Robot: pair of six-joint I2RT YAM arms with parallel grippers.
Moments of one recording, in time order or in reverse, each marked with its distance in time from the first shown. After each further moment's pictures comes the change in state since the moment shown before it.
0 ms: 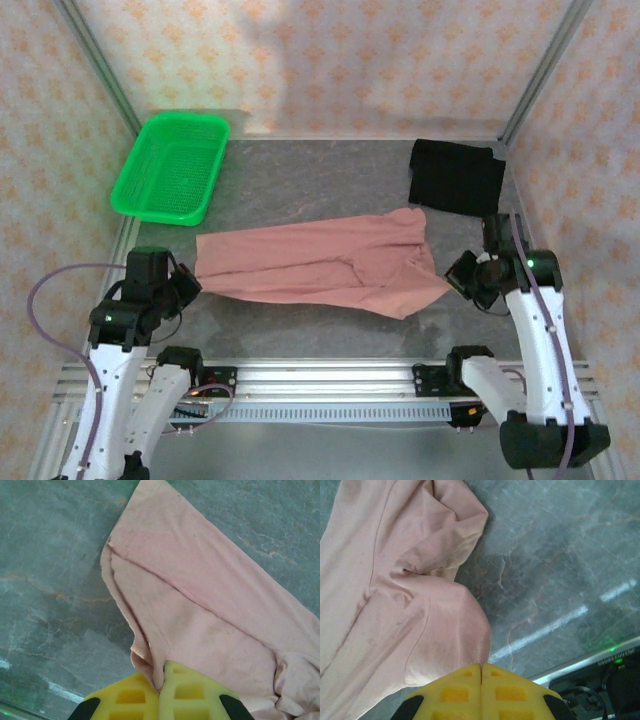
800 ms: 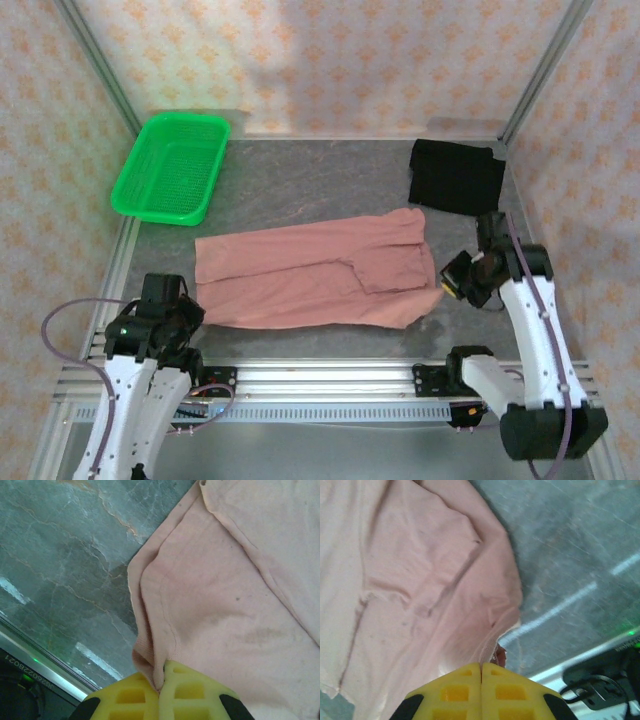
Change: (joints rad) left arm 0.000 -0.095 -0.217 -0.090 -0.021 -0.188; right arm 0.000 0.117 -0.023 0.074 -0.049 0.072
